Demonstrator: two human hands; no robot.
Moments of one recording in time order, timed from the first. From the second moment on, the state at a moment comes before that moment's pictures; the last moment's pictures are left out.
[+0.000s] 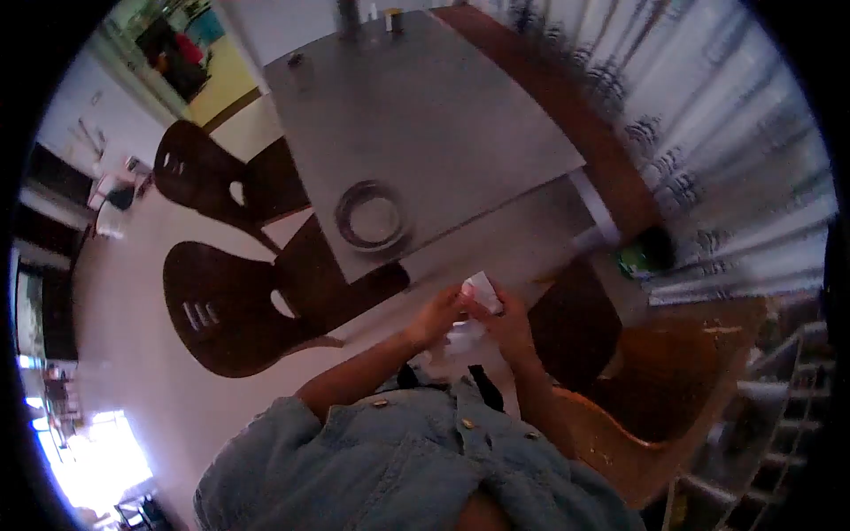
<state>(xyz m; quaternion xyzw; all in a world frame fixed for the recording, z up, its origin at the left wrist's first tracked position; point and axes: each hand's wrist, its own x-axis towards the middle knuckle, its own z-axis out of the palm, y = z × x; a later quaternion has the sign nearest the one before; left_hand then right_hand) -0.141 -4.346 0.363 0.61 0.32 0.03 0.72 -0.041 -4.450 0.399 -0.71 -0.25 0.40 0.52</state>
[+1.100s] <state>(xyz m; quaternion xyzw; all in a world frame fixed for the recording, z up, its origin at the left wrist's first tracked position) -0.449 -4.220 0.418 0.25 0.66 0.66 0.26 -0.219 -4.138 0.432 -0.44 -0.66 0.25 0.56</state>
